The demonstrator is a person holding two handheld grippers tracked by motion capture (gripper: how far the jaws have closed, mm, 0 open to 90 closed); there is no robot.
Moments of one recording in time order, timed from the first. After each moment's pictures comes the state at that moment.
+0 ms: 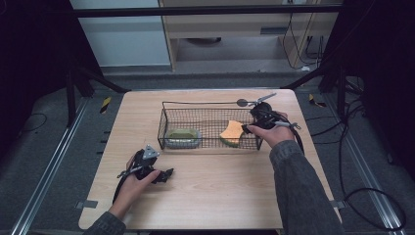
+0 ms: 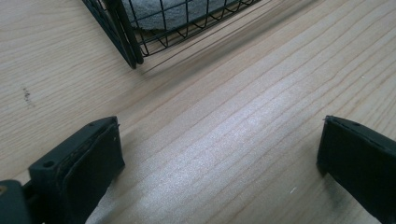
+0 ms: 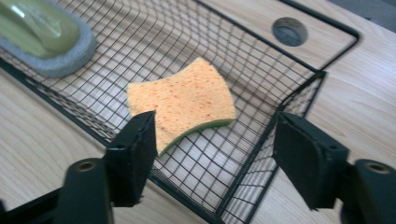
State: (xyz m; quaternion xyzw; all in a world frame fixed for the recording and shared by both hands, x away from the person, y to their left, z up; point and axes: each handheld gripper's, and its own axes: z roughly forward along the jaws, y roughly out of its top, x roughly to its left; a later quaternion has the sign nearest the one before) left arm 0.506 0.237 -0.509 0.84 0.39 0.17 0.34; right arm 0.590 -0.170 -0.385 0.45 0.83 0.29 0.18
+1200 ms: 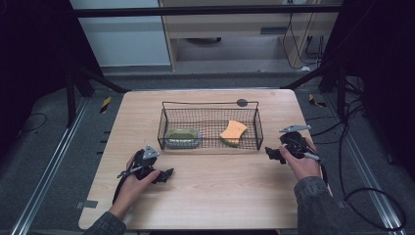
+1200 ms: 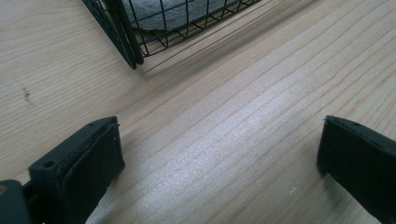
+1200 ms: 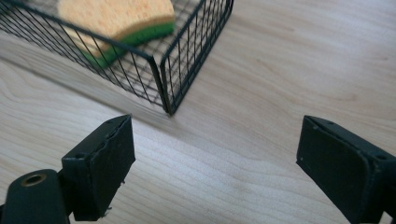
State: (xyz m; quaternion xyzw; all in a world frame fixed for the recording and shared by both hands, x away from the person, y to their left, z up) left arm 0.506 0.237 -0.509 0.84 0.39 0.17 0.34; right arm 0.521 -0.247 -0.443 0.51 0.78 0.30 0.22
